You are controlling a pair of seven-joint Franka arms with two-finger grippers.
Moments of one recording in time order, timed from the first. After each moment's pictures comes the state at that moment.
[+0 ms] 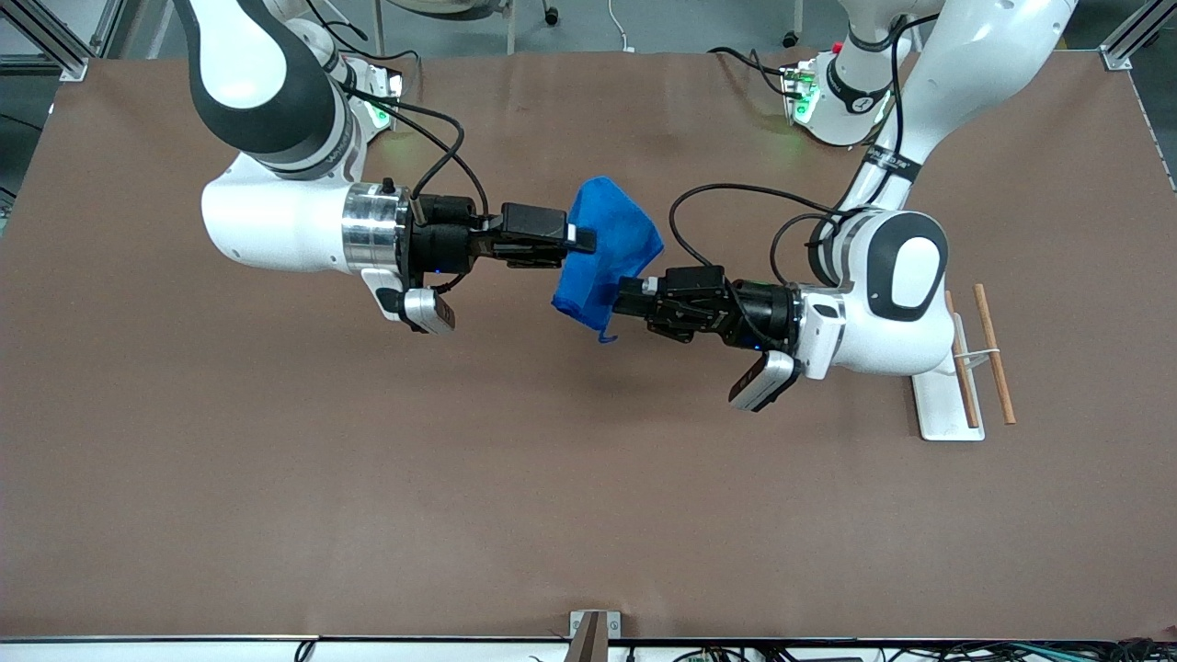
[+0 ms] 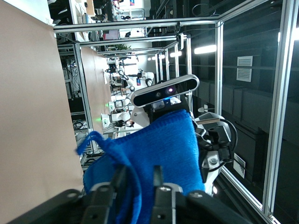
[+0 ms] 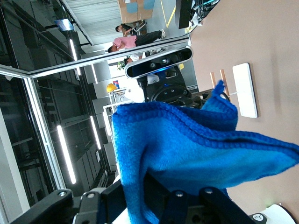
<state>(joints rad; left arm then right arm) -0.15 0.48 -0.24 -1.59 -1.71 1.77 0.64 0.58 0.27 -0.10 -1.61 1.65 2.08 -0.09</state>
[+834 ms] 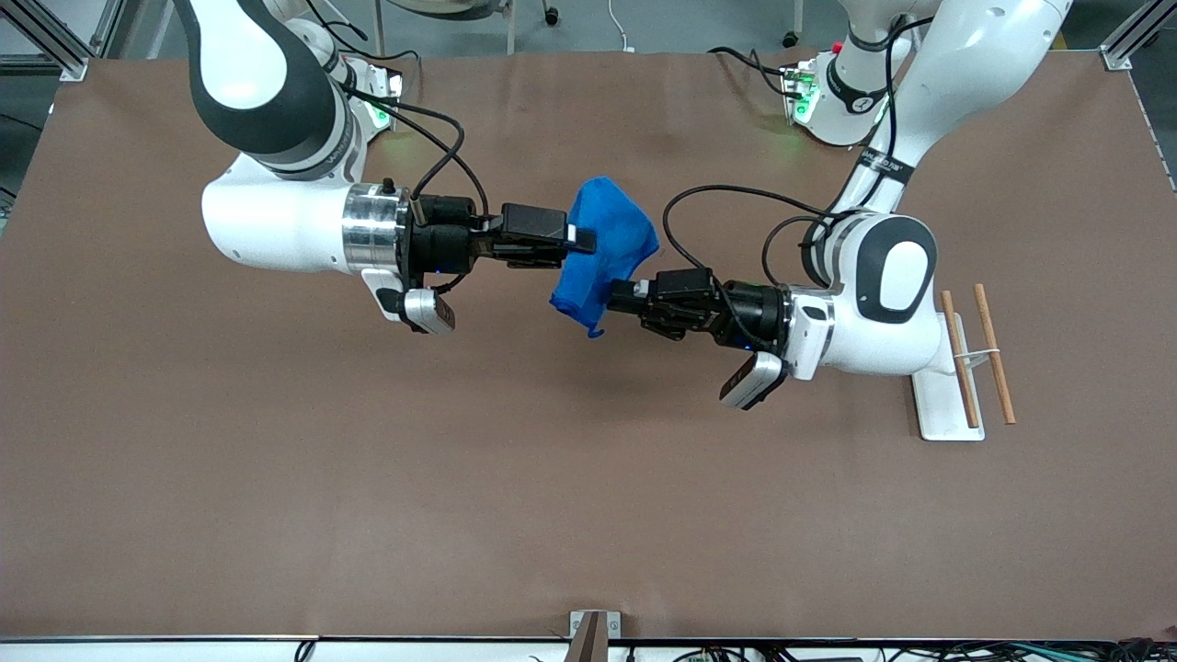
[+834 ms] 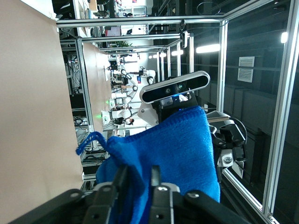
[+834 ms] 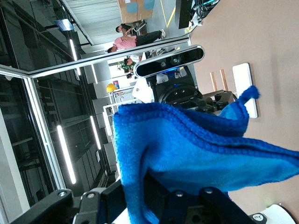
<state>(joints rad) -0.16 0.50 -0.24 -1.60 -1.71 1.77 0.64 0.58 0.27 -0.10 -1.61 1.65 2.08 -0.09</state>
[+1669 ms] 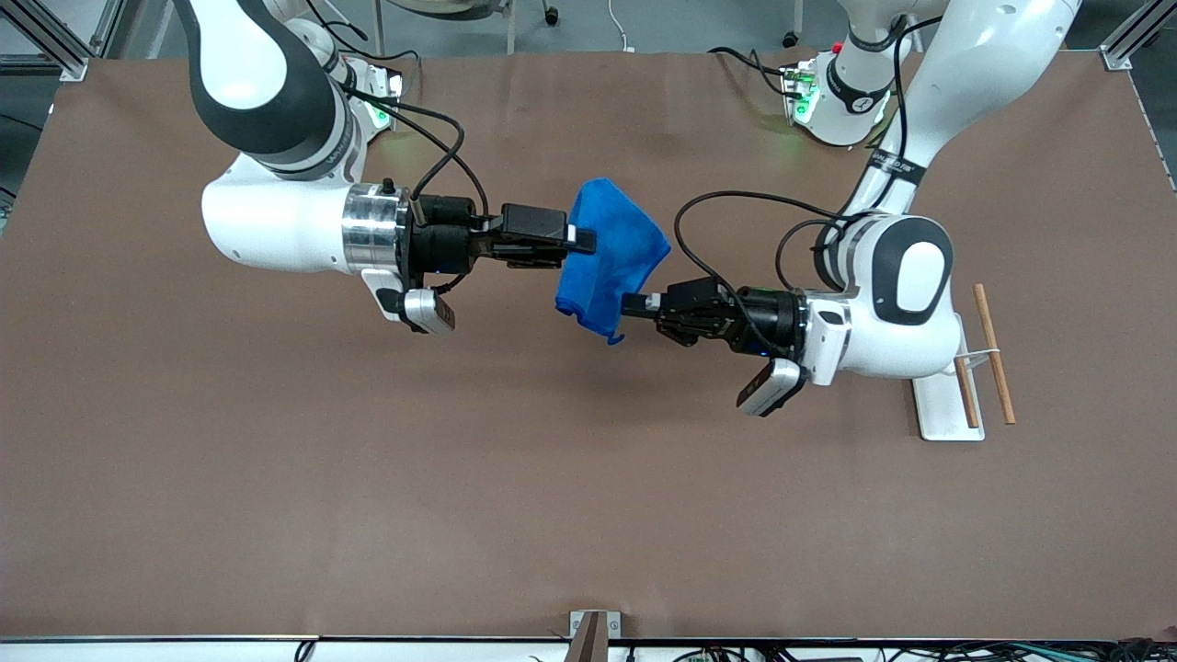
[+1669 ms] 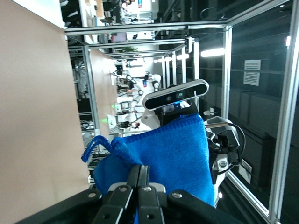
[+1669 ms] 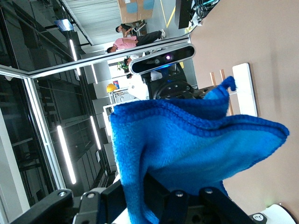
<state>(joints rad) -0.15 0.48 -0.21 -1.58 -1.65 1.79 0.59 0.58 0.27 -0.10 -1.61 1.65 2.08 -0.09</state>
